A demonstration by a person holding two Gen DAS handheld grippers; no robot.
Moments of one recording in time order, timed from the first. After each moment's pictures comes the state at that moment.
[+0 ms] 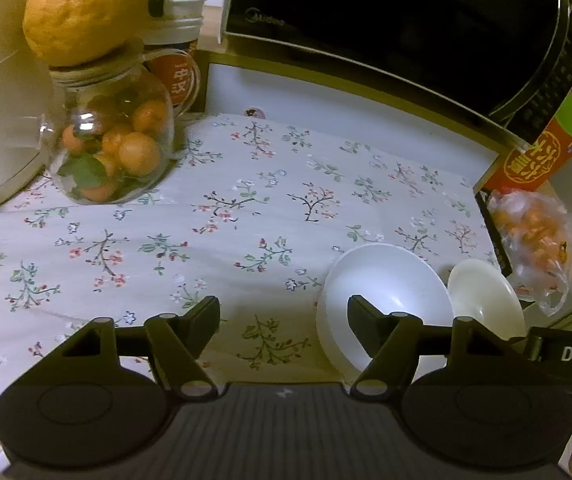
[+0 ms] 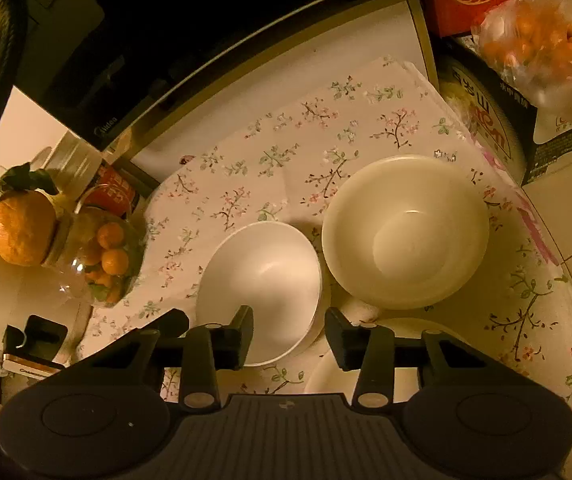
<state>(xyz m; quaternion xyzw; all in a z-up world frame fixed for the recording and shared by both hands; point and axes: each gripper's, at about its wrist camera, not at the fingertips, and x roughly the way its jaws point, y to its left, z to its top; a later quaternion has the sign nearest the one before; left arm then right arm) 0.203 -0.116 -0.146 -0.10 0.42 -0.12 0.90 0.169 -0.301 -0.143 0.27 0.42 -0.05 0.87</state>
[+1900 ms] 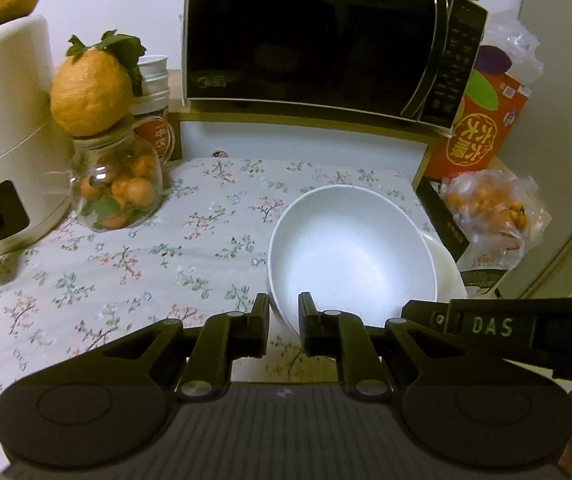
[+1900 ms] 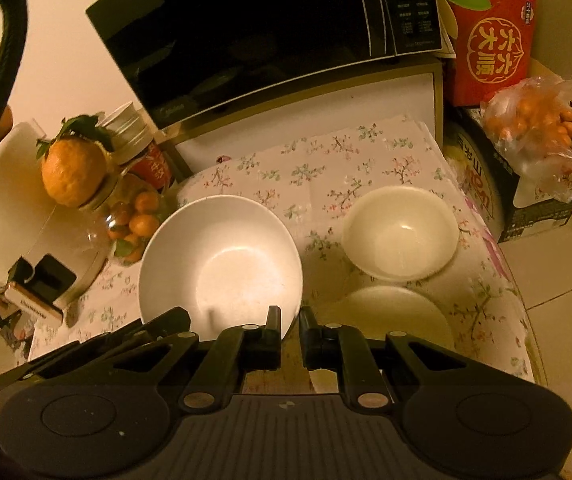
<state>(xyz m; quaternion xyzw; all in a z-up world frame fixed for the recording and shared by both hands) 0.100 -0.124 -0.099 -0.03 0.35 -0.16 0.92 0.097 -0.255 -0.099 0.16 0.38 -0.05 0.91</state>
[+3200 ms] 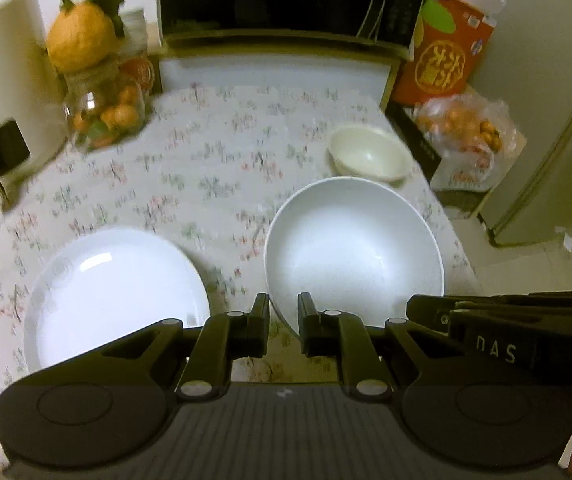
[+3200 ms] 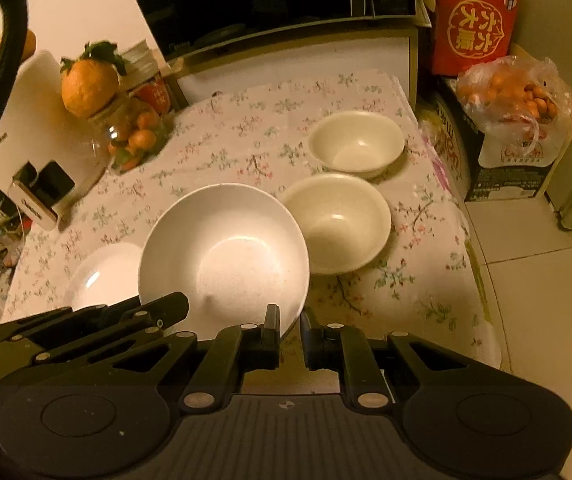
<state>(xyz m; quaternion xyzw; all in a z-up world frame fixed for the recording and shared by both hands) 0.027 -0.141 -0.122 0.01 0.42 -0.18 0.89 0.004 -0.251 -0.117 0.11 0.43 -0.05 0.89</state>
